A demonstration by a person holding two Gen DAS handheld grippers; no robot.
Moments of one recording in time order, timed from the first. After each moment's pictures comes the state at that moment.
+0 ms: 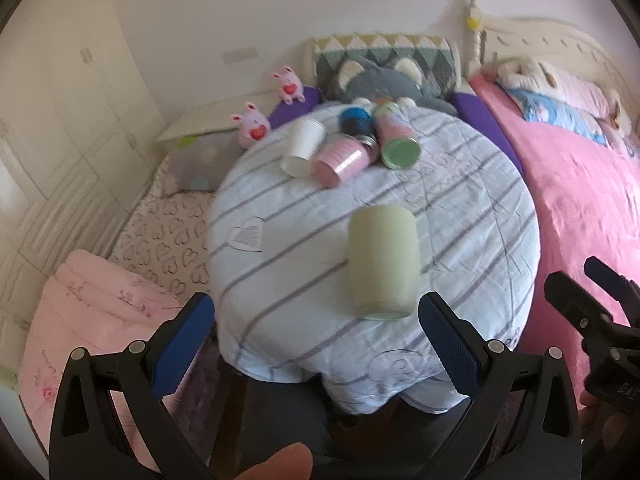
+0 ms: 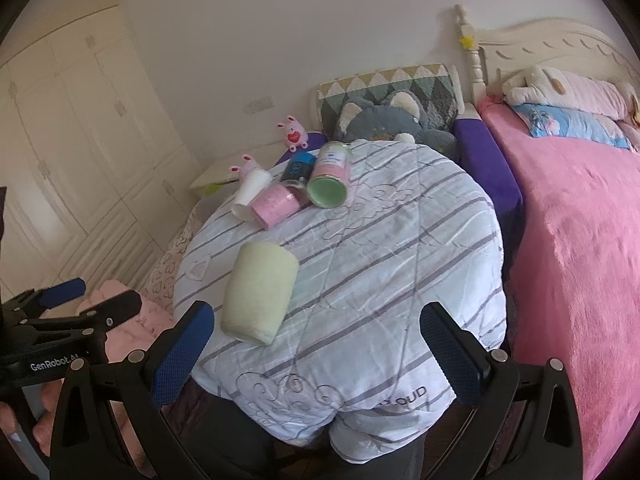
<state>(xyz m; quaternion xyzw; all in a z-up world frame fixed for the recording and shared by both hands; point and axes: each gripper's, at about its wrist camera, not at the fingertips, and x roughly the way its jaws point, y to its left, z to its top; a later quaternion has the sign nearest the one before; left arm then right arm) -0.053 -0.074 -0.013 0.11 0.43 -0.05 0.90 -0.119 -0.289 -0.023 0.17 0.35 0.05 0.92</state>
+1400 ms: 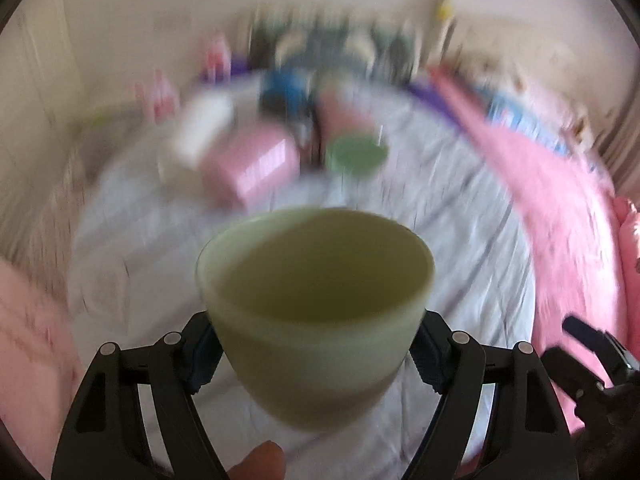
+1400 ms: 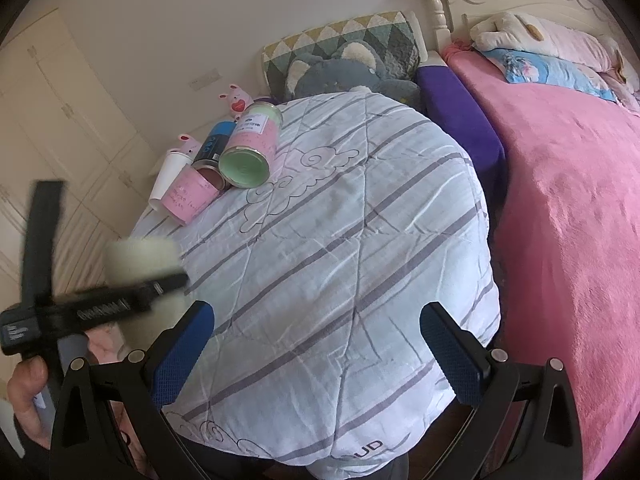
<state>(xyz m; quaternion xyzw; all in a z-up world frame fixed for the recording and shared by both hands) 0.055 -0.100 -0.079 0.04 0.41 -0.18 0.89 -0.041 -0.330 -0.081 0.19 0.43 0.00 0.88</state>
